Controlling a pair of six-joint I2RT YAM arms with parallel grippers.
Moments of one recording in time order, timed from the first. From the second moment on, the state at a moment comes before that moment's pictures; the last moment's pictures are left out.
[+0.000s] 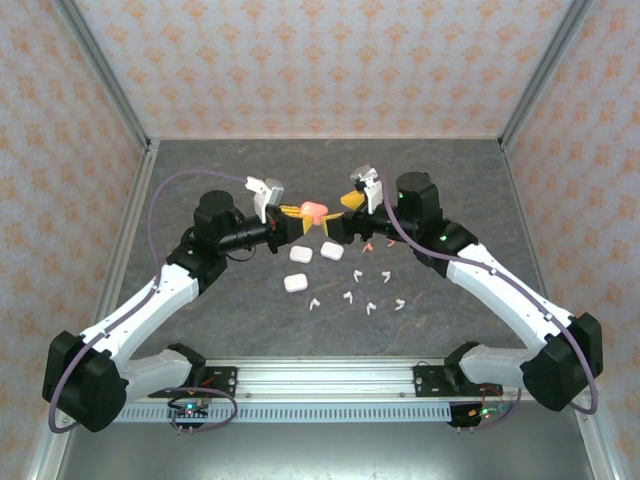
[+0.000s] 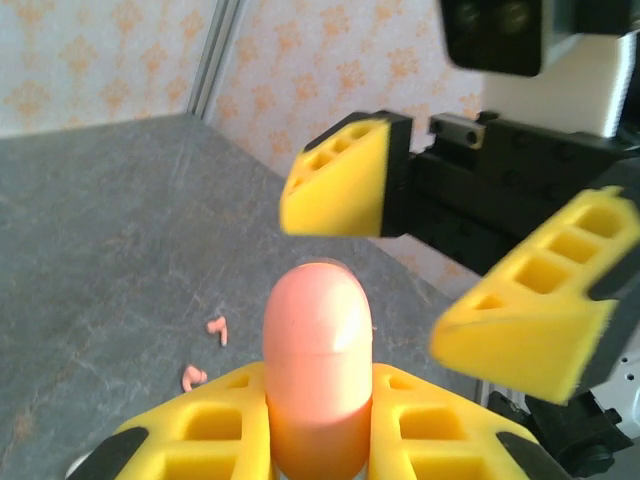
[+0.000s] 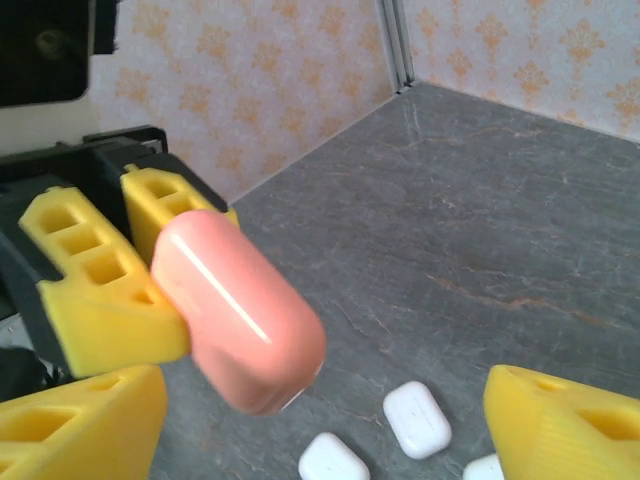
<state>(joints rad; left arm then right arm) -0.41 1.12 0.80 0.15 0.67 -0.32 0.58 1.22 1.03 -0.15 -0.52 0.14</state>
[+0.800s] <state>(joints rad) -0.42 1.11 0.80 0.14 0.64 -0.21 0.56 1.31 1.13 -0.15 -0.45 0.18</state>
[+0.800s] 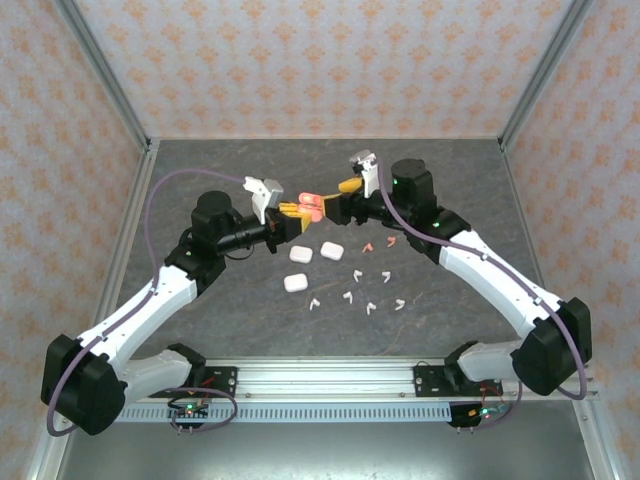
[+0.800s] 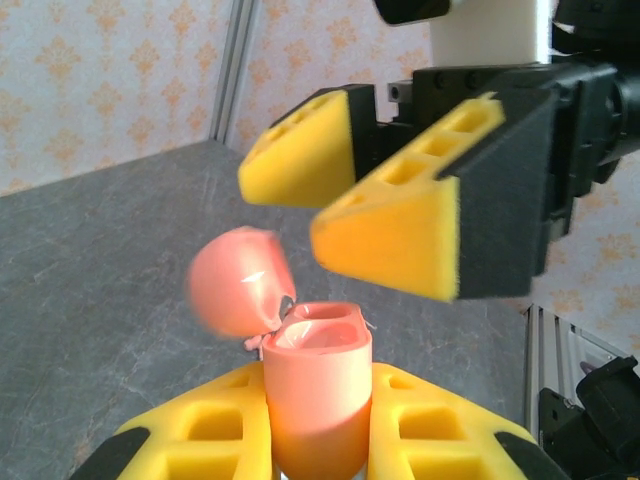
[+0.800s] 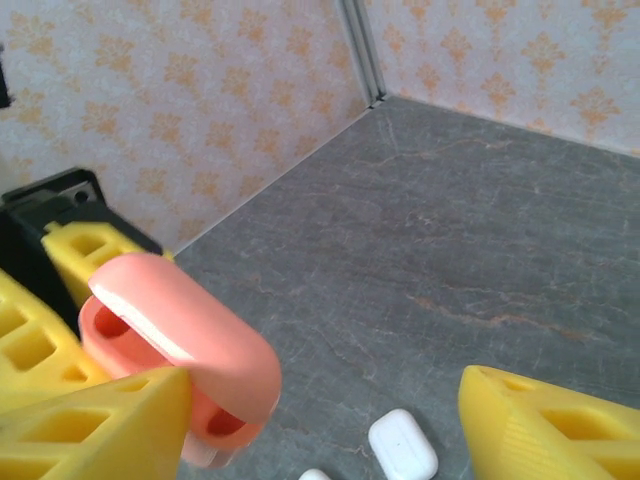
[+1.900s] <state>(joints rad) -0.50 1.05 0.66 0.21 0.64 0.16 0.16 1.56 1.04 -0.57 -0.25 0.44</state>
